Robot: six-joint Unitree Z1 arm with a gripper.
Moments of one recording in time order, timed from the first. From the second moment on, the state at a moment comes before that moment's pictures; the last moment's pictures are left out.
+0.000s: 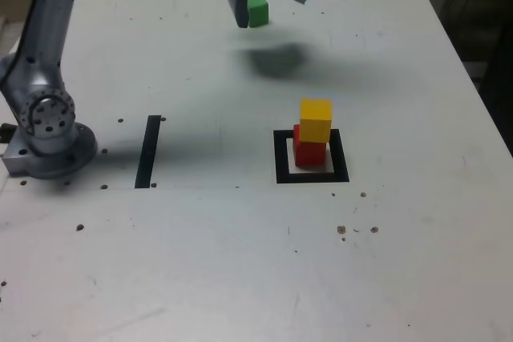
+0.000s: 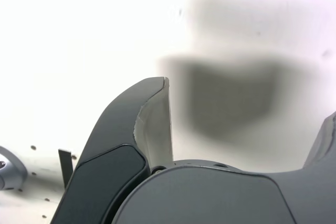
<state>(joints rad) 0.65 2.08 -1.74 1.32 0.13 0.39</state>
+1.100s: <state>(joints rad) 0.84 2.32 -2.03 1.41 0.12 0.46</state>
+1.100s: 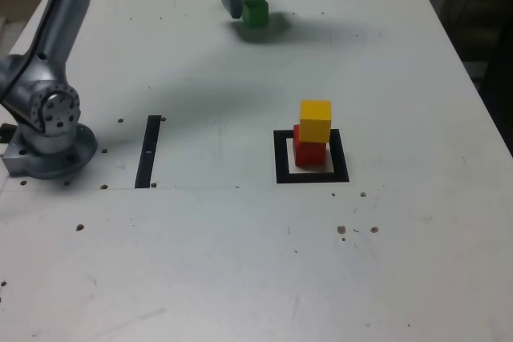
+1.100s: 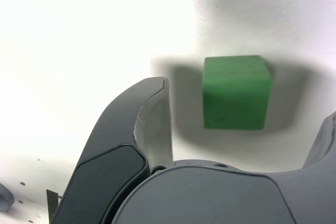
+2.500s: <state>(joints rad) 0.86 2.42 -2.15 1.47 0.12 0.47</state>
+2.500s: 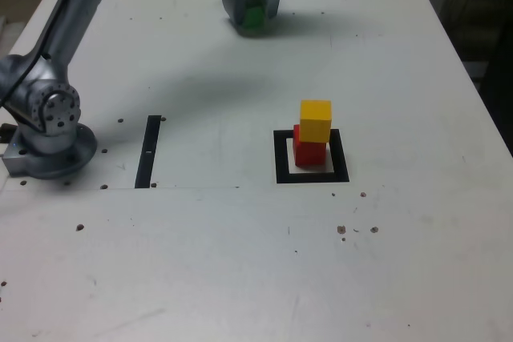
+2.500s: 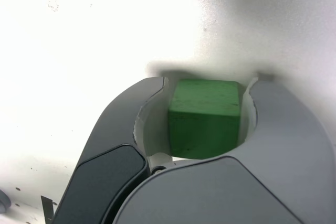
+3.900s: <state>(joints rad) 0.41 1.91 -1.65 1.42 0.05 0.28</state>
